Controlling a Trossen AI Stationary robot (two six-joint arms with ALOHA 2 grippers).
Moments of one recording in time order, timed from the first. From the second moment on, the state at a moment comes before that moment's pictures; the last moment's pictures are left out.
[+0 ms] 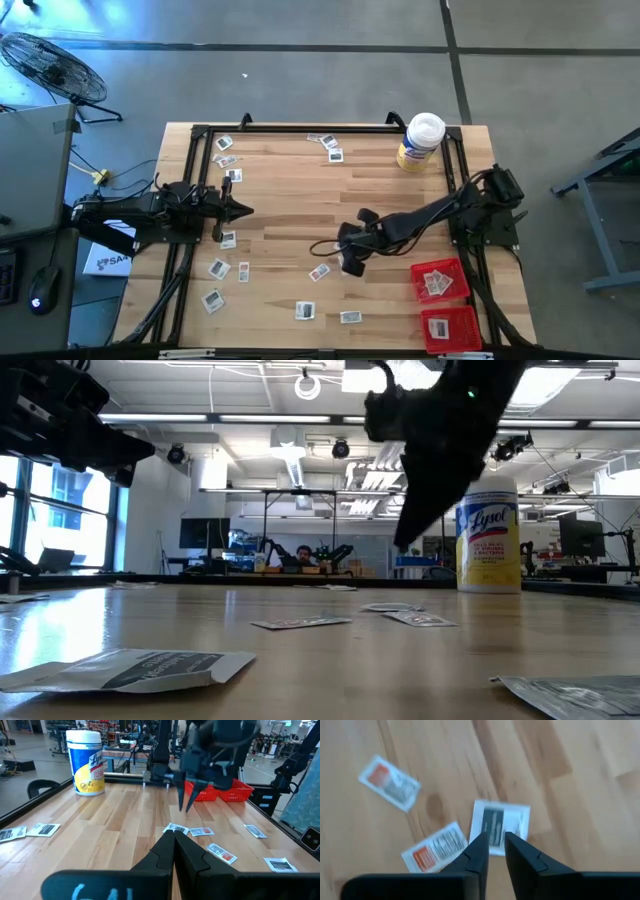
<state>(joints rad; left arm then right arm) 0.00 0.03 0.06 -0.08 0.03 -0.06 0.29 1.77 1.13 -0.51 0.27 0.57</state>
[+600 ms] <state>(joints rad) 0.00 0.03 0.06 -0.08 0.03 -0.06 0.22 1.76 0.88 -0.20 0.24 0.57</state>
